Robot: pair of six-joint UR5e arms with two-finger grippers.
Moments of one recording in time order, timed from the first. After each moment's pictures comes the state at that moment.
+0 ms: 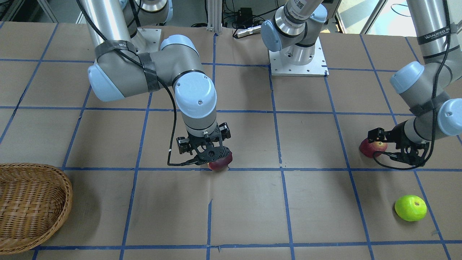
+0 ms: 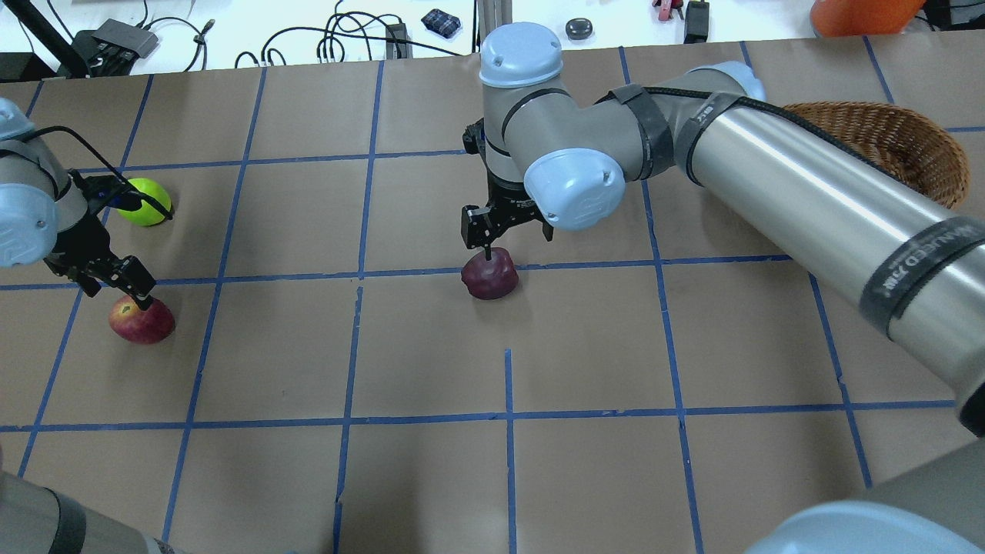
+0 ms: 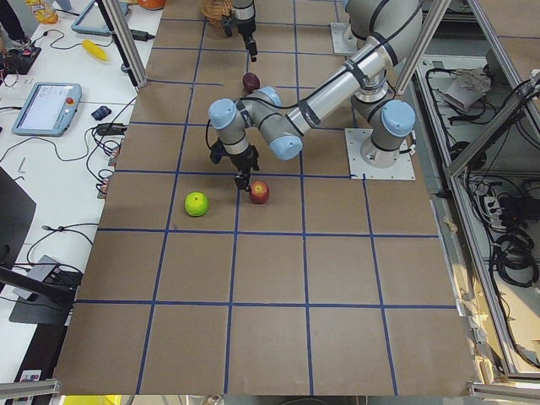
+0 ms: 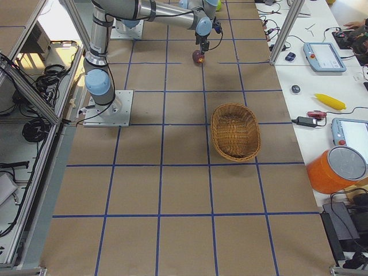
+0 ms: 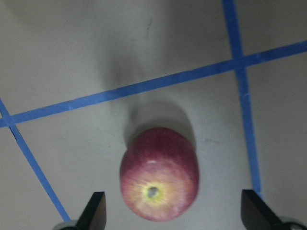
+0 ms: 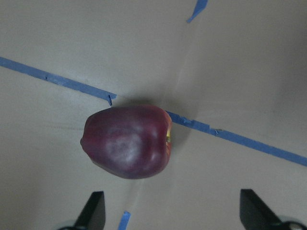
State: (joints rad) left arm -1.02 -1.94 -1.82 -1.14 1.79 0.79; right arm 1.93 -1.11 1.54 -1.92 -1.51 0.02
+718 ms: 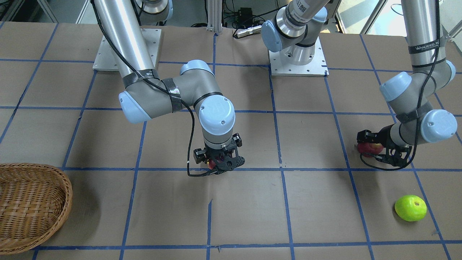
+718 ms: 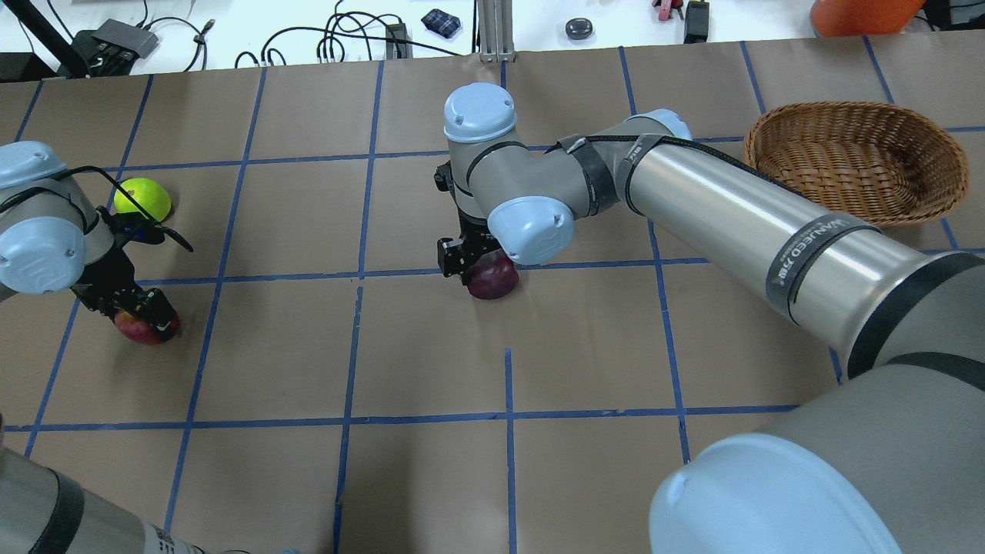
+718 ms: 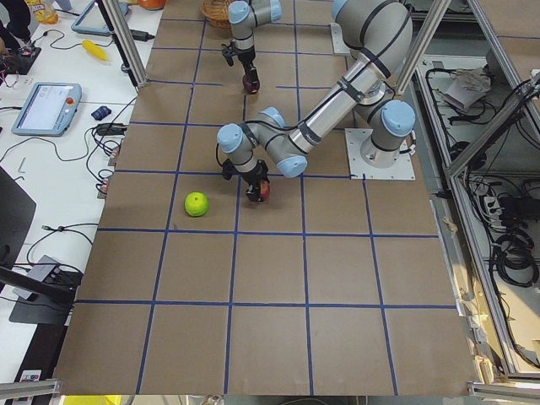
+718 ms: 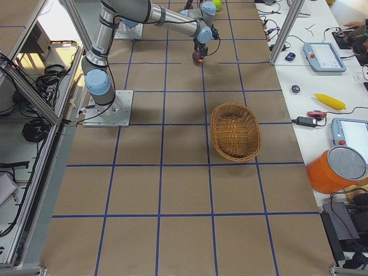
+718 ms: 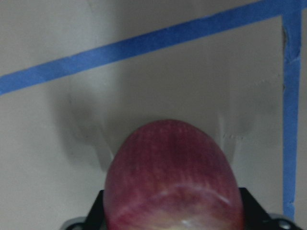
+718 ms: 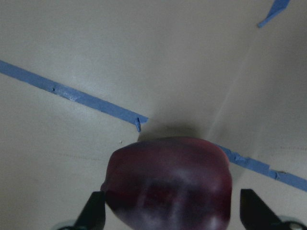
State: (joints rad) left arm -1.02 -1.98 -1.87 -1.12 1.78 0.76; right arm 1.98 -1.00 1.54 -2.01 -1.51 0.02
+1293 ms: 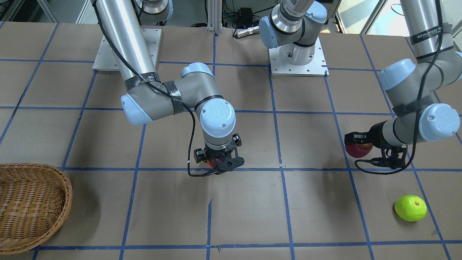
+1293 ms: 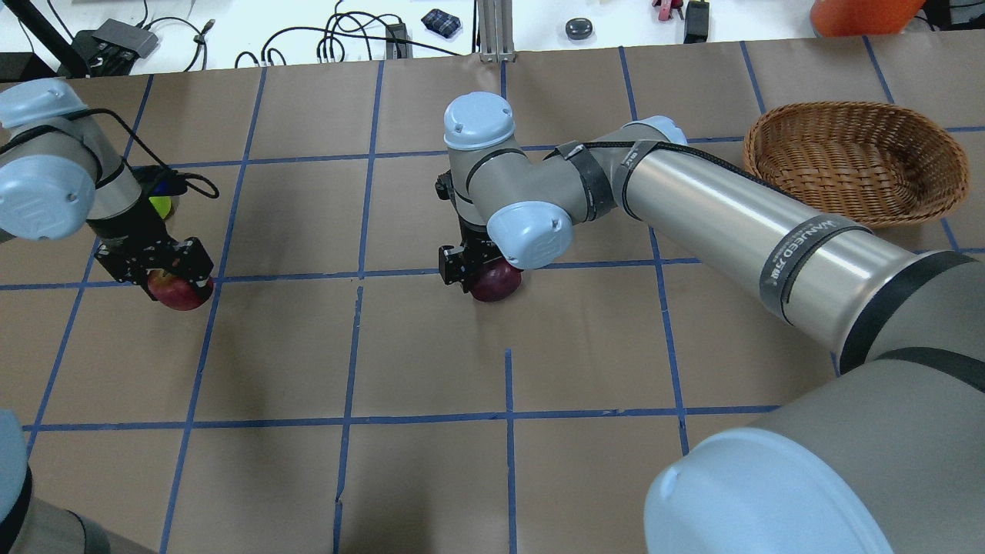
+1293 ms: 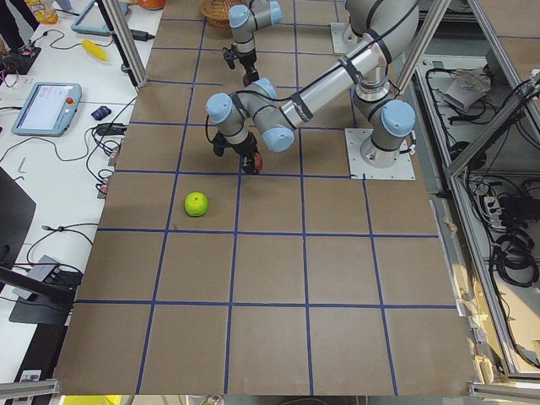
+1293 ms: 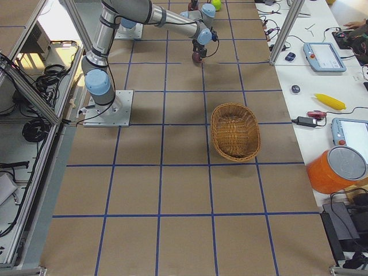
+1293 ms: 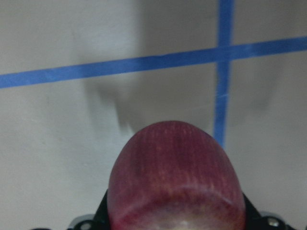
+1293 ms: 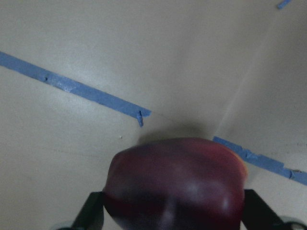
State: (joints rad) left arm -1.20 -1.90 -1.75 -1.40 1.64 0.34; right arm 1.98 -0.99 1.55 -2.01 -1.50 0.02
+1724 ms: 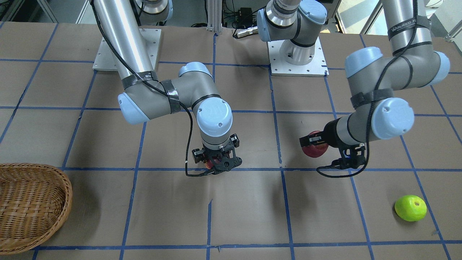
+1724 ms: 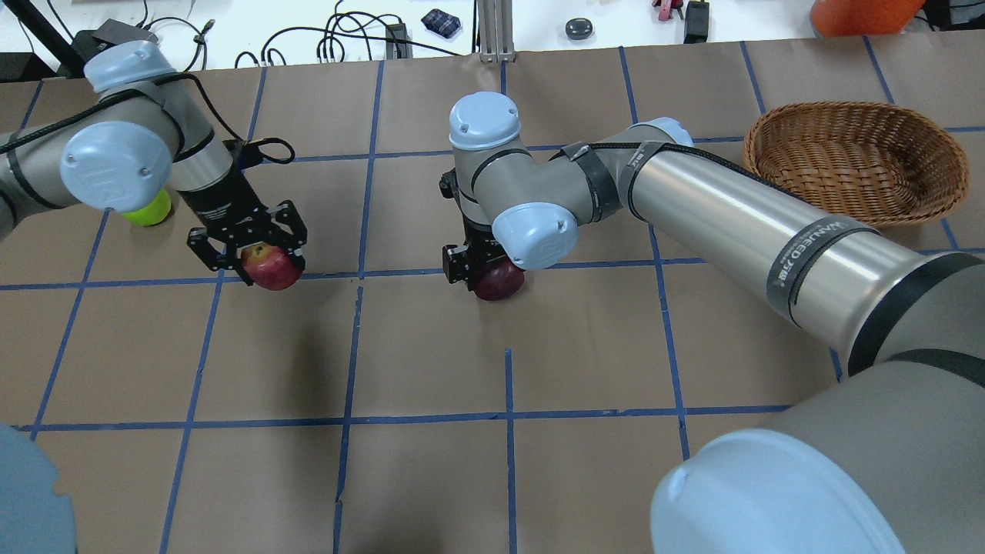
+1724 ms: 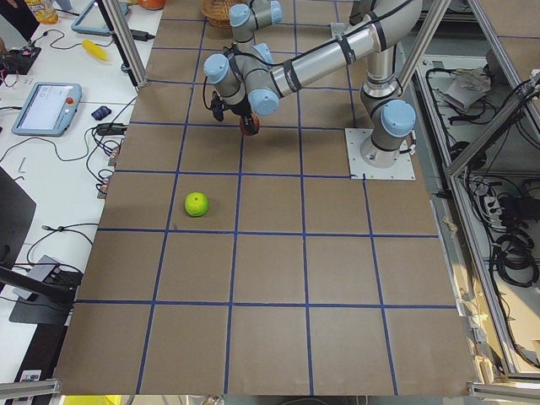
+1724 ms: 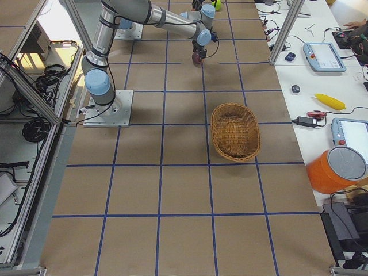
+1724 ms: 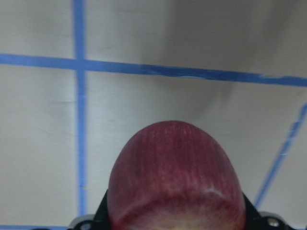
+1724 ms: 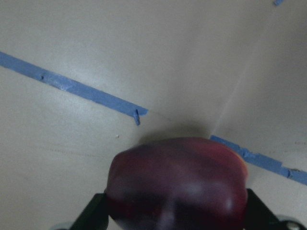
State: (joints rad) left arm -1.41 -1.88 -1.72 -1.46 1.48 -0.09; right arm 1.97 -1.00 1.56 -2.02 -1.50 0.02
